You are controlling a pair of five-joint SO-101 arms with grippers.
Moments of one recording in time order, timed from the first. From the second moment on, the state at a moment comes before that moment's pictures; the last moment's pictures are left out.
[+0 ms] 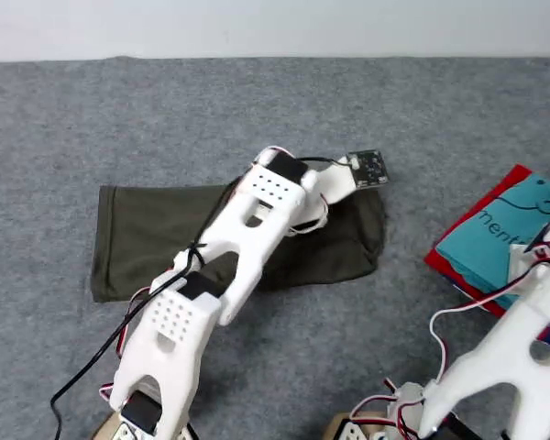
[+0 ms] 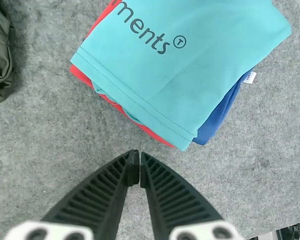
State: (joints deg) left arm 26.2 44.4 -30.9 76.4 -35.9; right arm 37.5 -28.7 5.5 97.1 29.5
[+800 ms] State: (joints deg) left arm 27.3 43.6 -52.7 98.9 -27.2; right arm 37.5 -28.7 5.5 97.1 29.7
